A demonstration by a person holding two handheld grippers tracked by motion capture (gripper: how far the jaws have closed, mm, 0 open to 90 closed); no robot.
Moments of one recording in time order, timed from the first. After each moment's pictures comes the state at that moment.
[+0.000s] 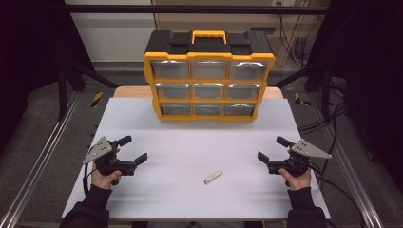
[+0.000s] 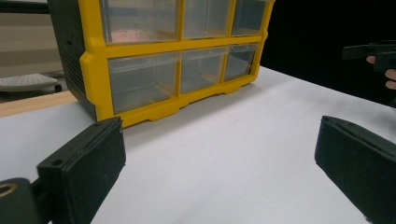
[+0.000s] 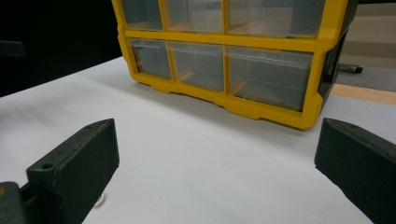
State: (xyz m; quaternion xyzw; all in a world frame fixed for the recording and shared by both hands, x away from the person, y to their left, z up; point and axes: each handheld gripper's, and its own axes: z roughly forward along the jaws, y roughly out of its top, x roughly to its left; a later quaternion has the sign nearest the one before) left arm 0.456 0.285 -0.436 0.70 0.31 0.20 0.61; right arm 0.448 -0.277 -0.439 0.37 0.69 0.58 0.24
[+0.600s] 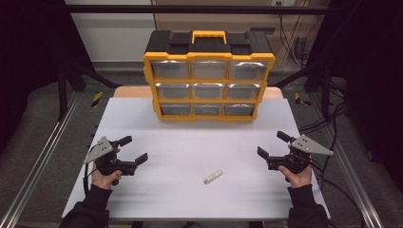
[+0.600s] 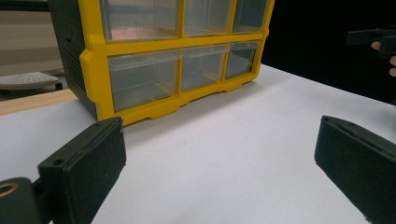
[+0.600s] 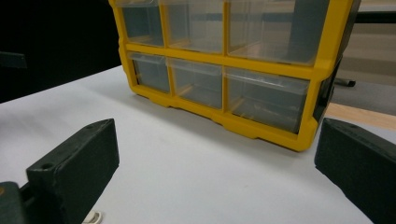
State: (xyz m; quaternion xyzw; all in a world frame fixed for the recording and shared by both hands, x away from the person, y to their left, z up) left arm 0.457 0.283 -0.437 0.71 0.31 0.20 0.60; right arm 0.451 -0.272 -0.420 0.36 0.68 0.58 0.26
